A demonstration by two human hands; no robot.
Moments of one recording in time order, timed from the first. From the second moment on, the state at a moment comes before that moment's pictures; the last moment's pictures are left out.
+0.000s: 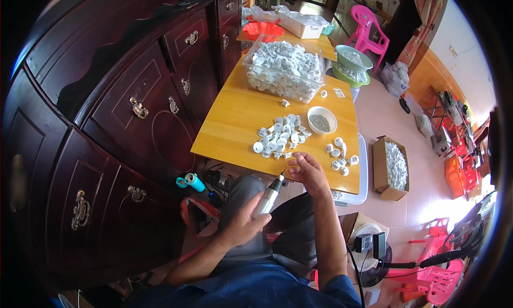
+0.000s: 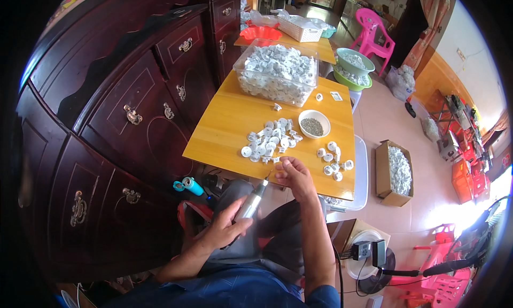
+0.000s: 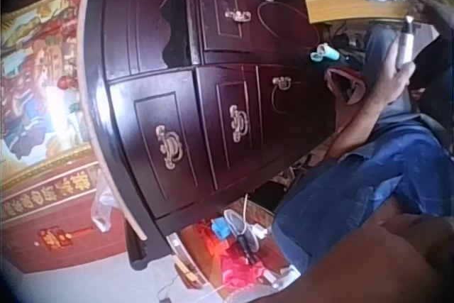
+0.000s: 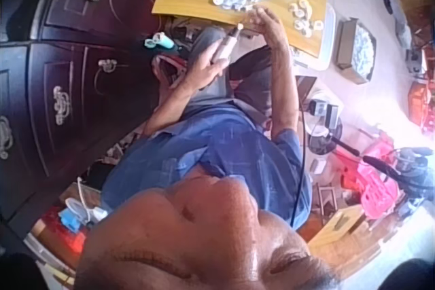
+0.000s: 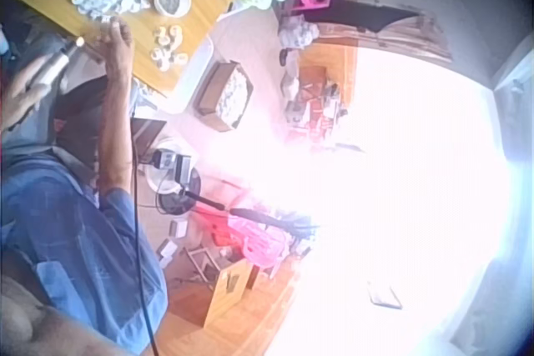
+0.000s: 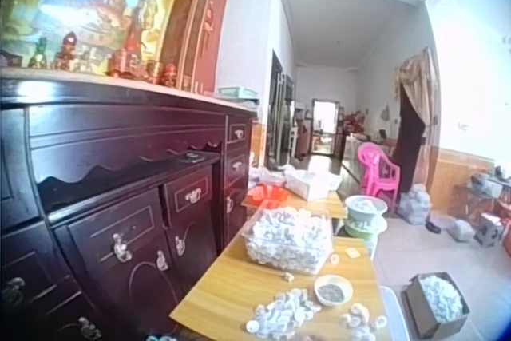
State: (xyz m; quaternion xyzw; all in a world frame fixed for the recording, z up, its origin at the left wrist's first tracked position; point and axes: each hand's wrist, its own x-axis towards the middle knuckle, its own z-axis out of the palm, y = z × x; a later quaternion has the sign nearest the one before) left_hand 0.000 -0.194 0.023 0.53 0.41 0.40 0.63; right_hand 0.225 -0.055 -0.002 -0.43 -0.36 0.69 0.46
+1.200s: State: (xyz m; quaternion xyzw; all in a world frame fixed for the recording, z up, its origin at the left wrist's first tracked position) left_hand -0.002 -0.194 0.020 0.52 0.42 0.40 0.63; right_hand 0.217 -0.069 -0.024 -0.44 -0.48 0.62 0.44
